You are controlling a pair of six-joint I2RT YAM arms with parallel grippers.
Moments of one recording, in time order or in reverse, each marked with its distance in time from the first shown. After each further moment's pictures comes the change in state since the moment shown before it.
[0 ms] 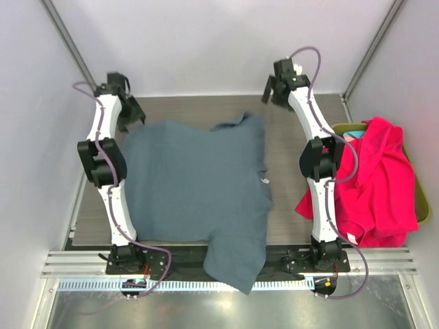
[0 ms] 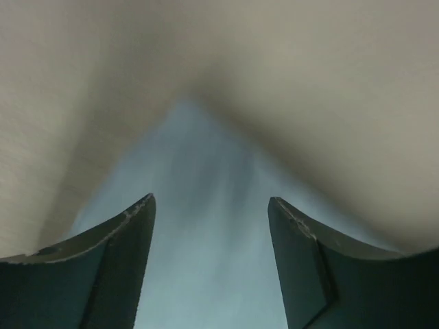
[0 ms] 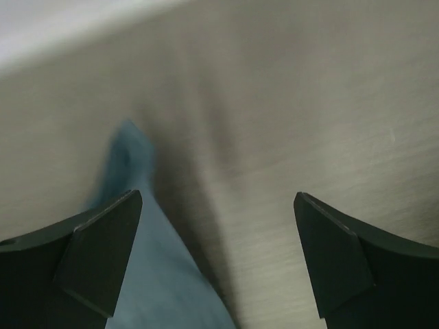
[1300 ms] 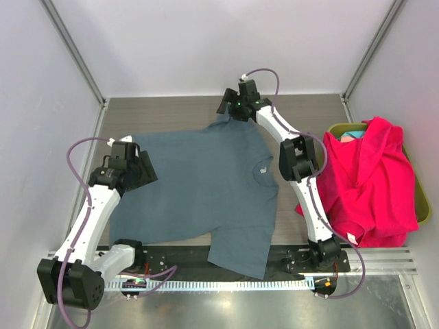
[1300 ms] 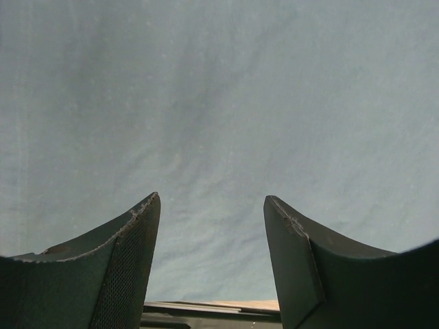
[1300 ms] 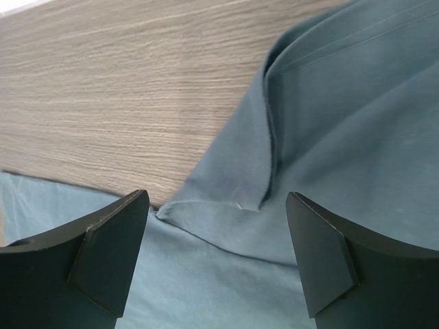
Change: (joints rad) left arm -0.226 -1.189 -1.381 0.238 -0.019 0.001; right arm 0.155 0.220 -0.215 0.519 -0.457 0.142
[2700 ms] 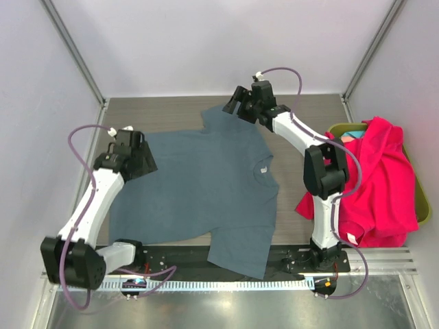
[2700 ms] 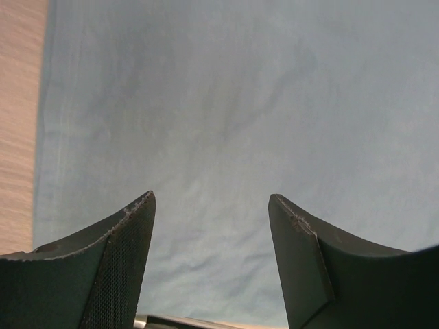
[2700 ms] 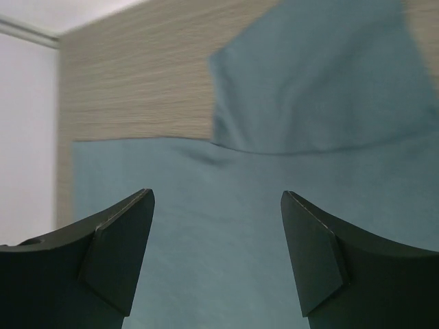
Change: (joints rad) left arm -0.025 0.116 0.093 -0.011 -0.129 -0.005; right arm 0.012 -0.489 -0.639 0.303 -0.026 0.108
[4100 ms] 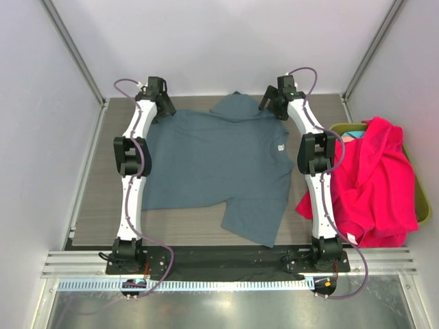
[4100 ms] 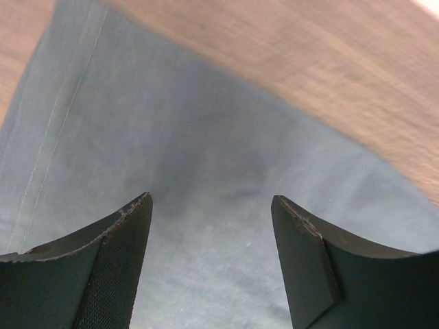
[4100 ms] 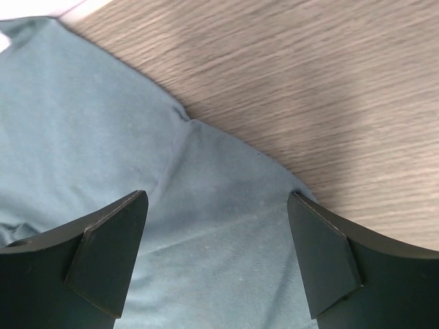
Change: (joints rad) left arm 0.072 1.549 1.575 -0.029 0.045 -0.067; right arm -0.258 0.539 0.717 -0.503 0.191 -0.177
